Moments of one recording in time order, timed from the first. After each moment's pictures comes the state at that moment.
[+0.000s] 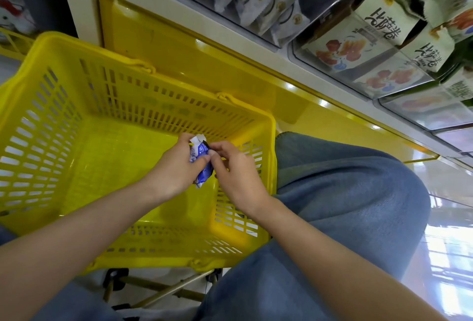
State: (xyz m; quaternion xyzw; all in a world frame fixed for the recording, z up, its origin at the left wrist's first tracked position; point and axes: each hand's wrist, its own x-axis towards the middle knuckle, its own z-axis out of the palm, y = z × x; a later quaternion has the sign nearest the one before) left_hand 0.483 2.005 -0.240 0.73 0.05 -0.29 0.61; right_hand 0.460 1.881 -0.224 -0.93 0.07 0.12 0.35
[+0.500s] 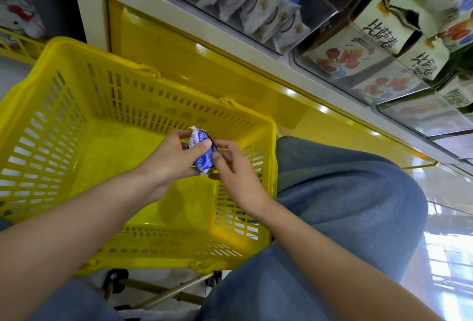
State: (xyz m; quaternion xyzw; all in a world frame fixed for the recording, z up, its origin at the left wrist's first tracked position) left_hand 0.493 2.011 -0.236 0.57 0.17 -0.31 0.74; right_hand 0.460 1.888 -0.217 -0.86 0.12 0.18 0.46
